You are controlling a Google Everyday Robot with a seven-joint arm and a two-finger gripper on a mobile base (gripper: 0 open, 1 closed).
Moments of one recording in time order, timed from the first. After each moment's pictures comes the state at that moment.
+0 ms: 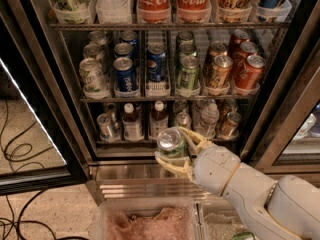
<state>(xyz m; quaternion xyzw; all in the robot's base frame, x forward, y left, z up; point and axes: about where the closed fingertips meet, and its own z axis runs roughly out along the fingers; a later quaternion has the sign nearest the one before) 0.441 -0.034 0.820 -0.41 0.61 0.17 0.66</state>
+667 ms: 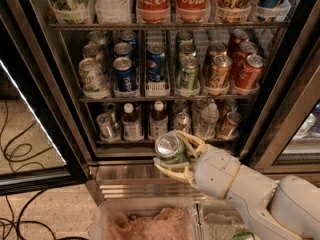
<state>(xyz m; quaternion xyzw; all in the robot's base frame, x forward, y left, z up) 0.430 -0.029 0.819 -0.44 0.58 0.18 0.66</state>
